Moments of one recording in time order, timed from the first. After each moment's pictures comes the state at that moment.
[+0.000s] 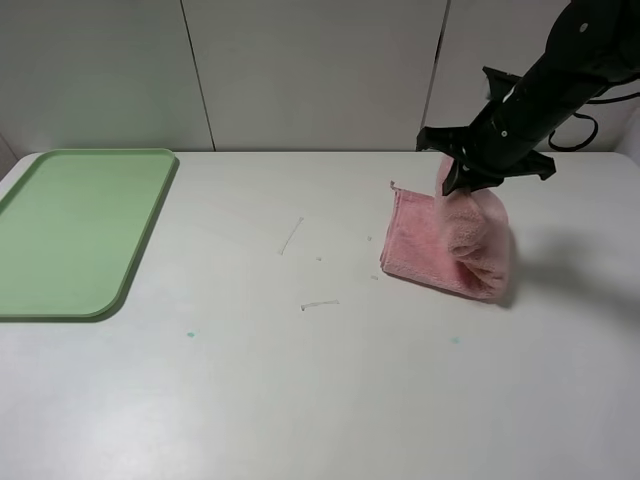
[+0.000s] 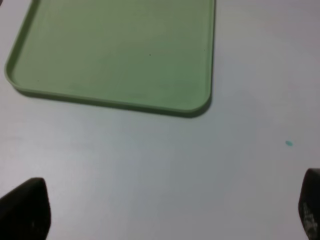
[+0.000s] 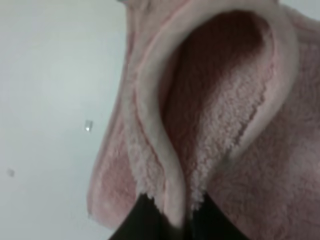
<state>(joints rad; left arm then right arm) -0.01 0.10 -0.49 0.10 1.07 -0.19 0.24 1.83 -1.20 0.25 0.66 0.10</state>
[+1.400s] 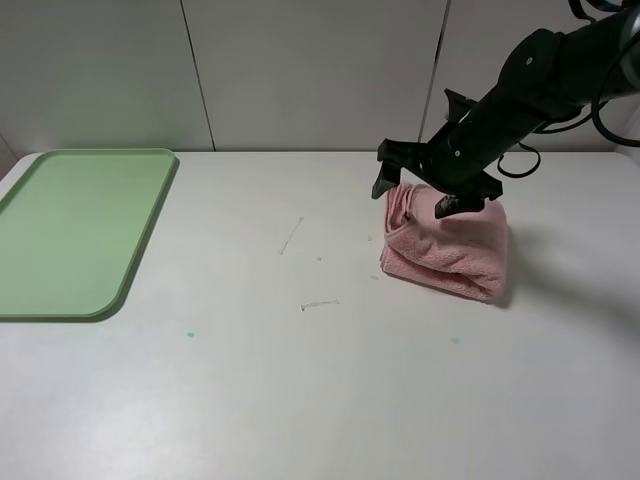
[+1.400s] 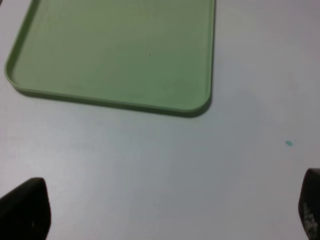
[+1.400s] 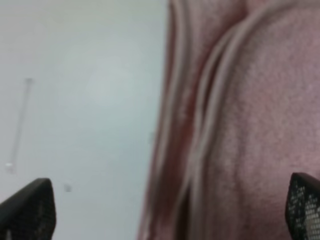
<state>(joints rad) -0.01 0.10 -0.49 0.10 1.07 -0.19 0.31 1.91 -1.20 0.46 0.56 0.01</state>
